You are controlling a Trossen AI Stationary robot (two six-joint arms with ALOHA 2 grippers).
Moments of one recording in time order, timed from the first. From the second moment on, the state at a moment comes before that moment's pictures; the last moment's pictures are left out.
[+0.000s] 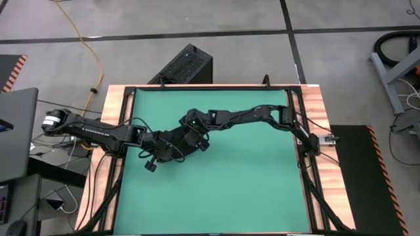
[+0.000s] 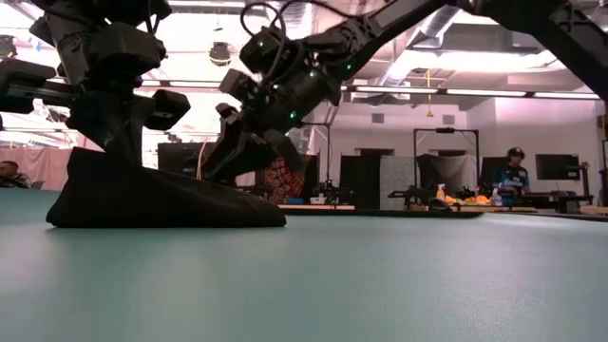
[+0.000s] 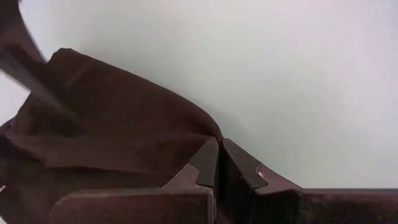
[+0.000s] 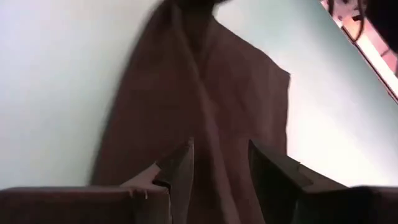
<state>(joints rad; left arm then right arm) -0.08 1.08 0.57 -0.41 0.08 0.40 -0.14 2.20 1.70 -0.20 -0.26 -0.93</state>
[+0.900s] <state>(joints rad) -0.08 1.08 0.57 -0.41 0.05 0.43 -0.17 2.25 1.72 -0.28 -0.22 -0.86</state>
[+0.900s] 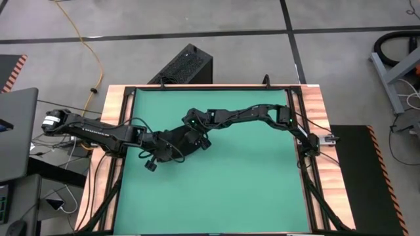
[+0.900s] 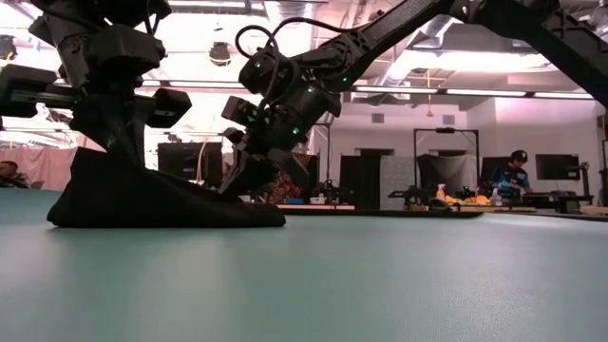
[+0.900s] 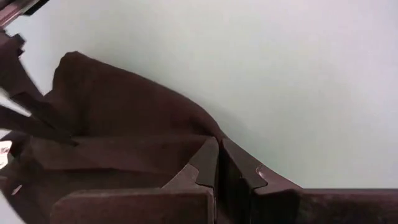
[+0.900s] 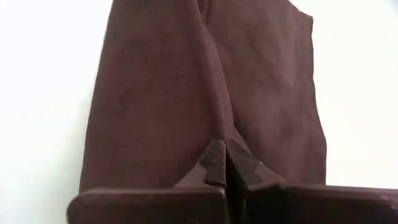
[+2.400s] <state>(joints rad) -0.14 1.08 0.57 -0.55 -0.19 -0.45 -0.18 2.25 1.72 -0.28 -0.05 -0.72</state>
